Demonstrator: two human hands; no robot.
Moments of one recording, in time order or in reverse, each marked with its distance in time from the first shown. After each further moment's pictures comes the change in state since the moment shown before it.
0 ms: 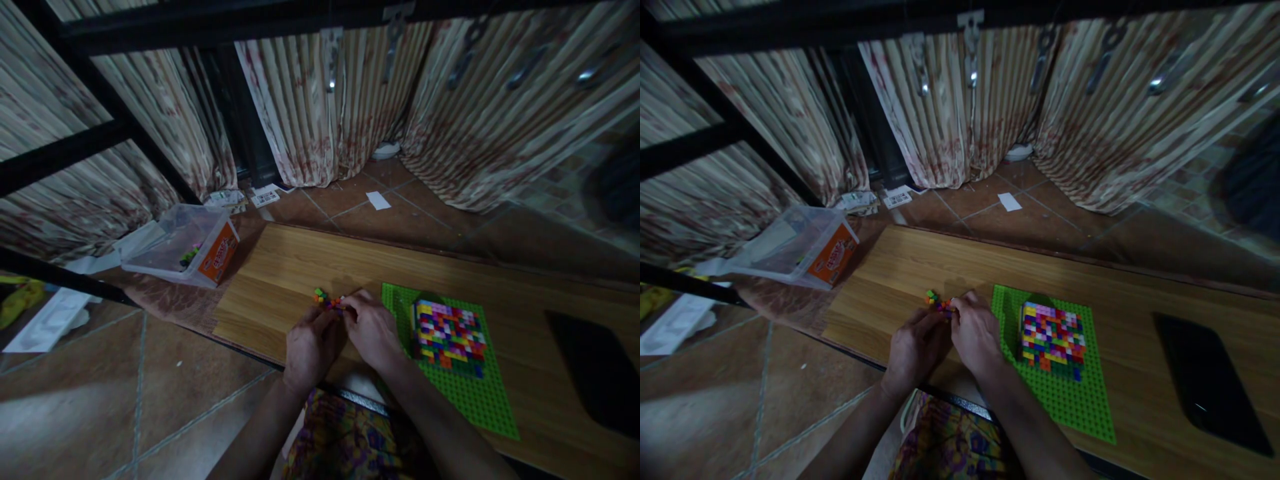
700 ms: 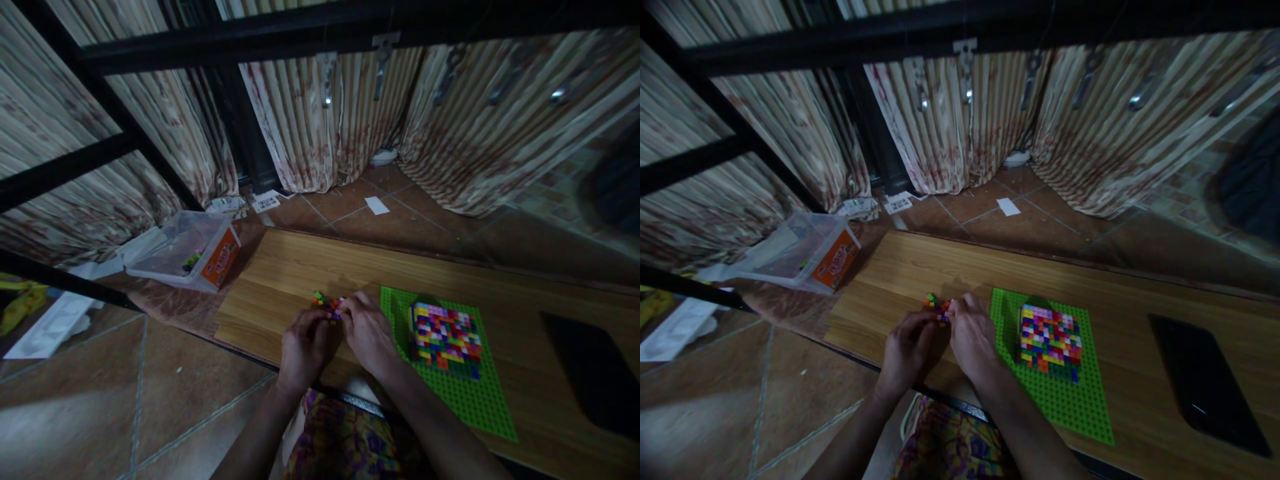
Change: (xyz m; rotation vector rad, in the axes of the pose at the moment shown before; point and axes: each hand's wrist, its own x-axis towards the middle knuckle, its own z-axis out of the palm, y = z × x) left_hand -0.001 -0.007 -0.006 -0.377 0.125 -0.111; right_hand -0.003 -0.010 -0.007 -0.012 -0.006 -0.030
